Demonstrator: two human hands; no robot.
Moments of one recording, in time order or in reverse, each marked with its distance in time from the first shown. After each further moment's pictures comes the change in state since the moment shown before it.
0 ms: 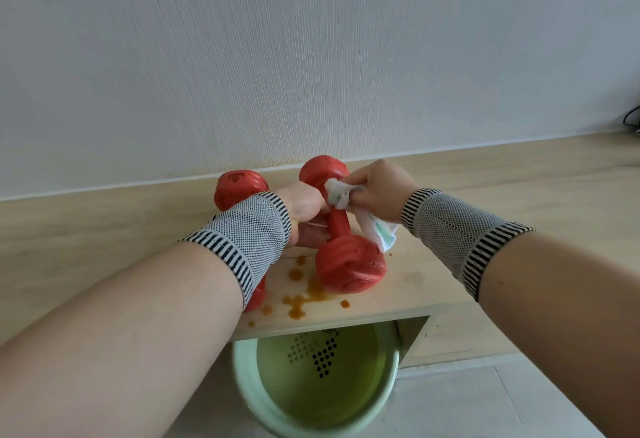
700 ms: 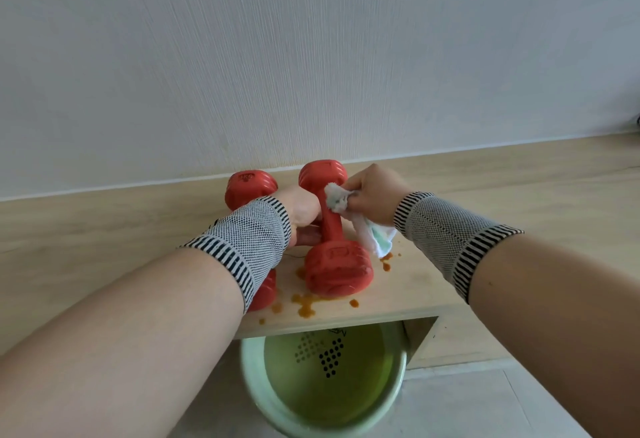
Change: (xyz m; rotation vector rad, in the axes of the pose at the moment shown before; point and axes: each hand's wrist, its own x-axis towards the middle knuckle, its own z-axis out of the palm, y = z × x) left_hand 0.003 -0.007 -0.017 0.051 0.090 0.031; right_hand 0.002 -0.017 0.011 -0.079 -0.032 0.027
